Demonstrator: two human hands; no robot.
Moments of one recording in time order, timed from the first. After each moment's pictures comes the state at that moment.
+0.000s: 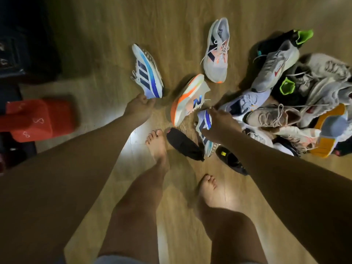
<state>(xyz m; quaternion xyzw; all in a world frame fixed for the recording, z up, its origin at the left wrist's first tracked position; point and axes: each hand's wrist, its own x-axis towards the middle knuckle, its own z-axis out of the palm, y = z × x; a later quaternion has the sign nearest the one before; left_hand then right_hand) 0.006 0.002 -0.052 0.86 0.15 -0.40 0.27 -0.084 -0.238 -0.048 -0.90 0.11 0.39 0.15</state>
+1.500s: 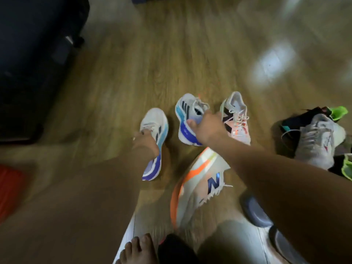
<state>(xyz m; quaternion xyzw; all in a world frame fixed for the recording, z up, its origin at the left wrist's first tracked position) 0.115 -0.026 -0.312 0.97 0.08 -0.23 0.09 0.103 -0.221 -0.251 -0.96 0.15 0.10 0.23</state>
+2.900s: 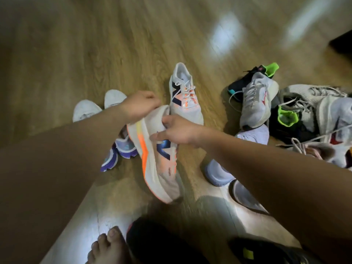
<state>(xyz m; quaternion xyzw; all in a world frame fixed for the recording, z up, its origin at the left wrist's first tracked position) 0.122 -0.158 -0.246 0.90 -0.14 -0.24 0.34 0.016 -0.277 -0.248 -0.83 0.08 0.24 0.50</state>
